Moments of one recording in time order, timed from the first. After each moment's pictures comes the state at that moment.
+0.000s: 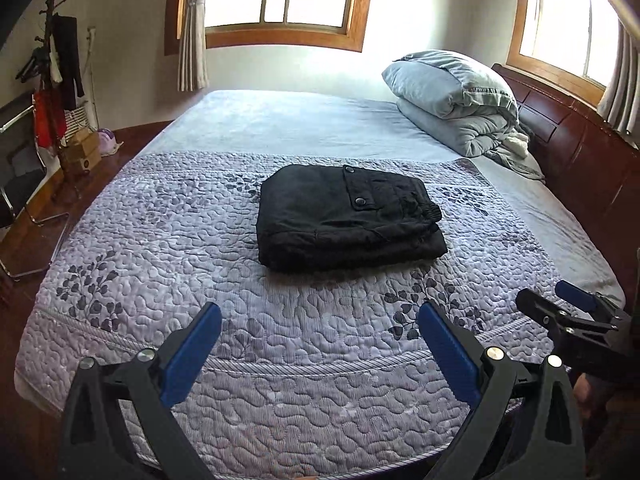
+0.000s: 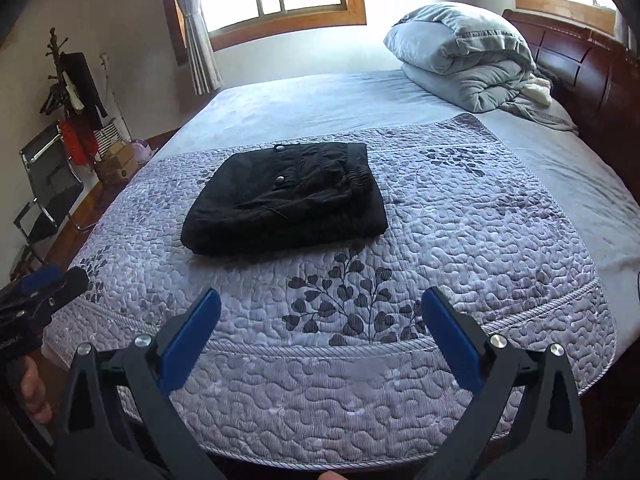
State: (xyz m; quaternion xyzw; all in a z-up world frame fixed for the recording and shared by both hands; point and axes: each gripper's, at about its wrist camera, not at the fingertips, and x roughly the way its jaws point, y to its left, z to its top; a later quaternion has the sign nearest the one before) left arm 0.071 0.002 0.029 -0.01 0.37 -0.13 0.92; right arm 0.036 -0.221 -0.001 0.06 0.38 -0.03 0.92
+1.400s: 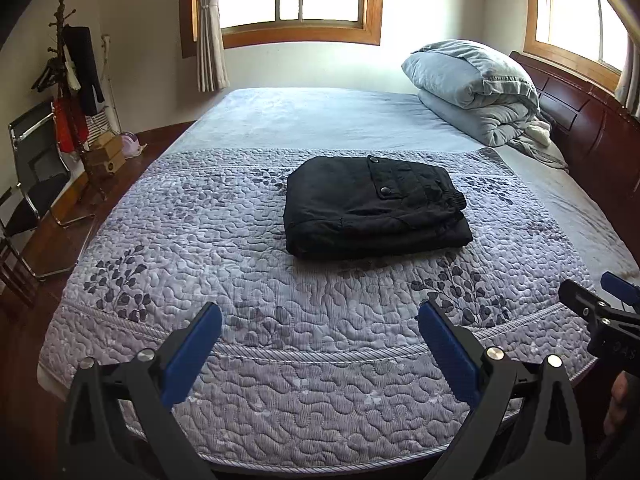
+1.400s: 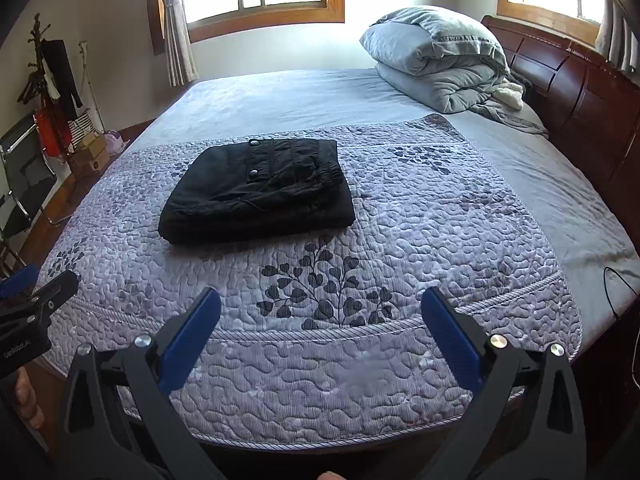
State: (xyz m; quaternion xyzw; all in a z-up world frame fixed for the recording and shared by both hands) left arm 0.061 0.005 0.019 0.02 0.38 -0.08 0.92; right arm 0.020 -0.217 0.011 0.03 0.40 -0.09 0.91
